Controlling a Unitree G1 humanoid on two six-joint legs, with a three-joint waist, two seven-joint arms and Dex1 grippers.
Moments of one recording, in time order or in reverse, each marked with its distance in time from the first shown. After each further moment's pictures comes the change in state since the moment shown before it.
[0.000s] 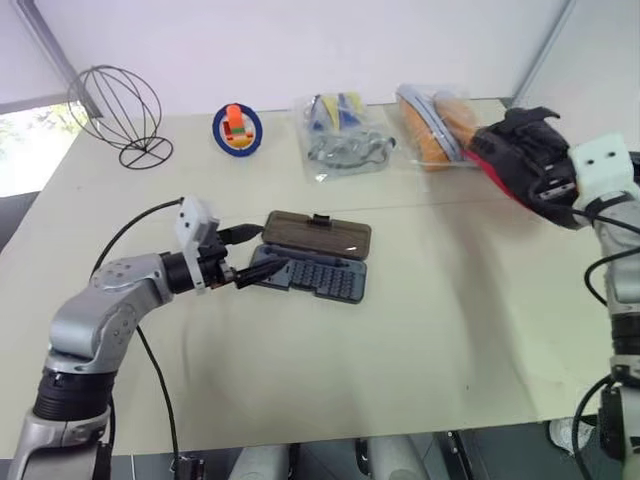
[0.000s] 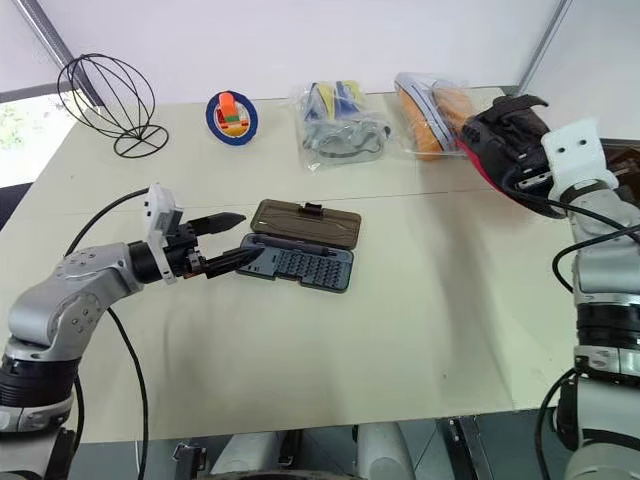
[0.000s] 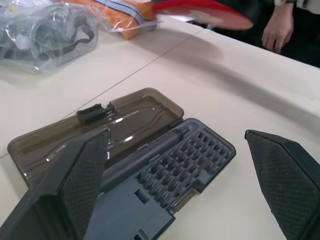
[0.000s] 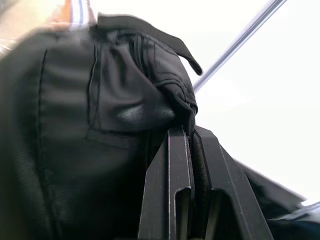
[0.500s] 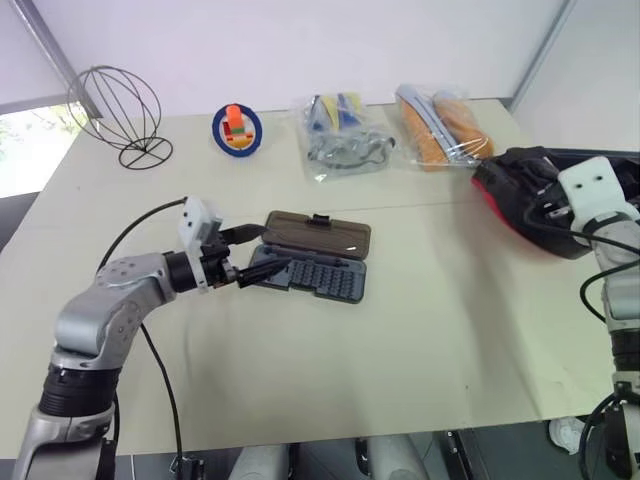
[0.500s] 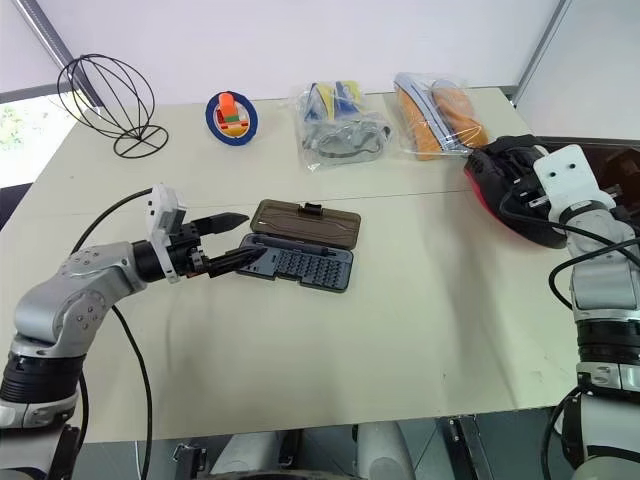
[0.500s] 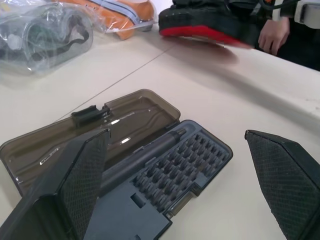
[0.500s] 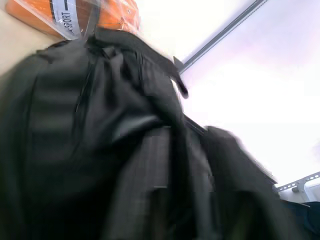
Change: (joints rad) left arm -0.008 -0.010 -0.005 0.011 0.010 0.000 -0.015; right arm 0.076 0.004 0.026 -0.002 -0.070 0.029 -0.009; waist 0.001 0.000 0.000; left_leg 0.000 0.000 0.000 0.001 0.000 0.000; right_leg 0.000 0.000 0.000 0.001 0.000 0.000
